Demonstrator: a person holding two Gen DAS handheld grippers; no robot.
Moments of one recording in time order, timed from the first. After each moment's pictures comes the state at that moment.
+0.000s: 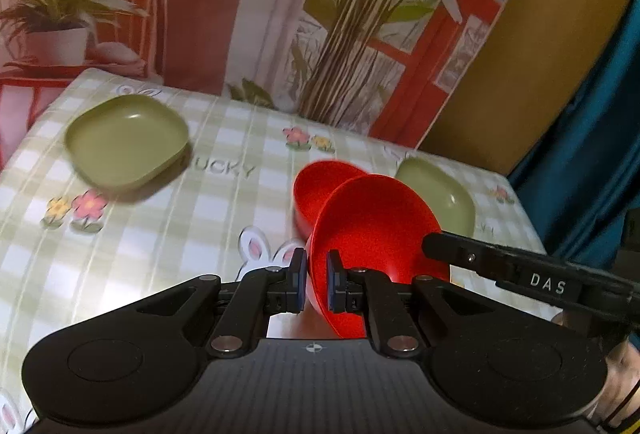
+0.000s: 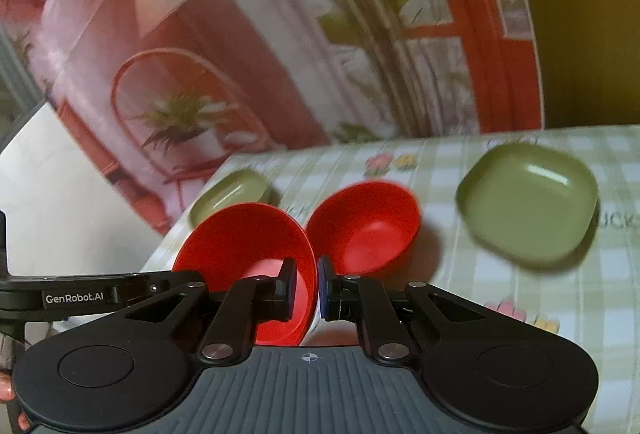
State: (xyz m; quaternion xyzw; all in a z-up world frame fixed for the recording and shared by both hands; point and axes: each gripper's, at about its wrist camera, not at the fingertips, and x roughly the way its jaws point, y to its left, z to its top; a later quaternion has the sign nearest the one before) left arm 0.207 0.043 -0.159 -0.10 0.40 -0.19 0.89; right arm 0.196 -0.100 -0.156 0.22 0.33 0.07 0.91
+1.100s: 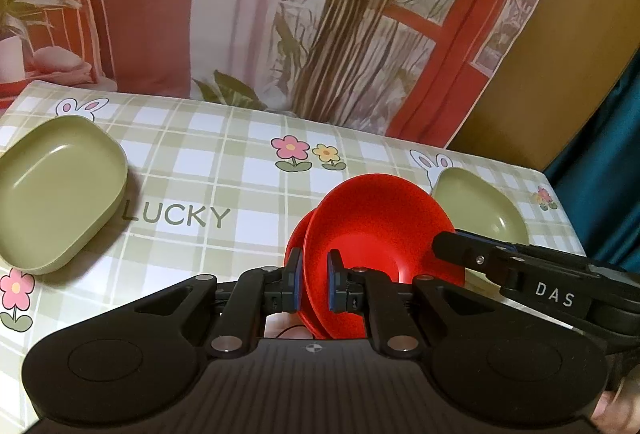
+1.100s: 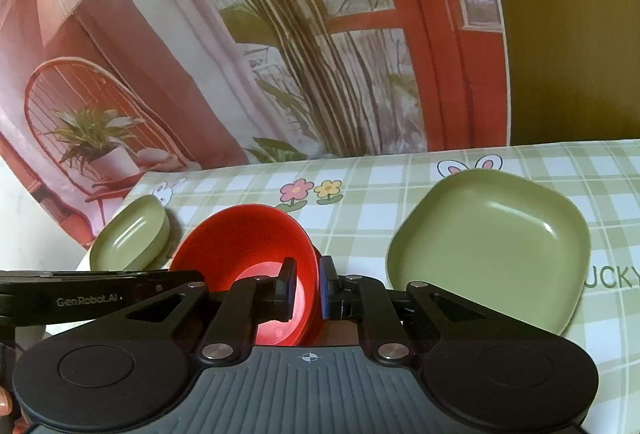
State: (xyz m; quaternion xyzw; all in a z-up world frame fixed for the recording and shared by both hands) left arm 0.310 -0.016 -0.206 -0.06 0.43 -0.19 0.88; right arm 0.275 -0.138 -0.205 0.20 0.35 0.00 0.92
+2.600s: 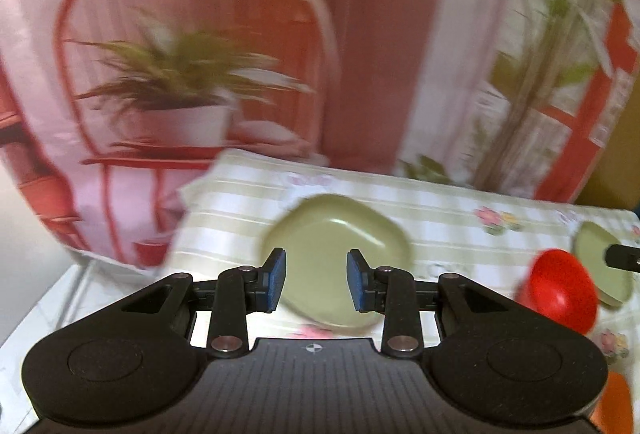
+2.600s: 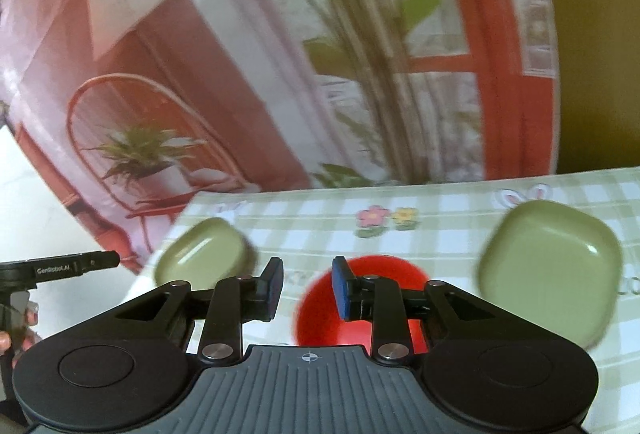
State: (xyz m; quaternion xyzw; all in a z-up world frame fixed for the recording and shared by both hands) left arm 0.299 0.175 -0.137 0.00 0.36 -0.04 0.93; right arm 0.282 -0.069 -0.148 0.20 0.32 0.05 0.92
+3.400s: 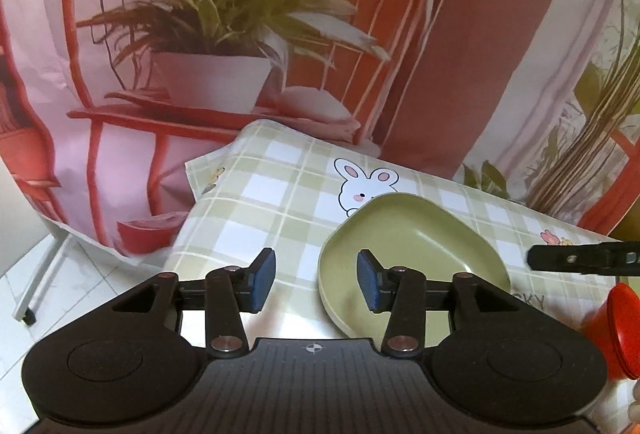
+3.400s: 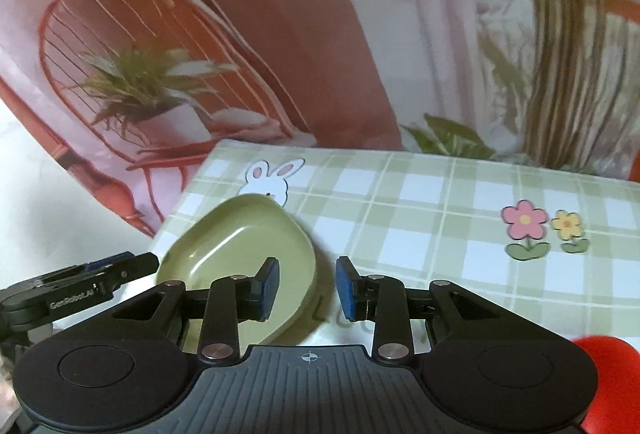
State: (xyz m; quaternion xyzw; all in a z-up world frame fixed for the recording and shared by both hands) left arm 0.368 0.228 -0.216 -0.07 0.37 -0.04 0.92; right arm 0.448 0.029 -0.217 0.18 0.43 0.08 0.88
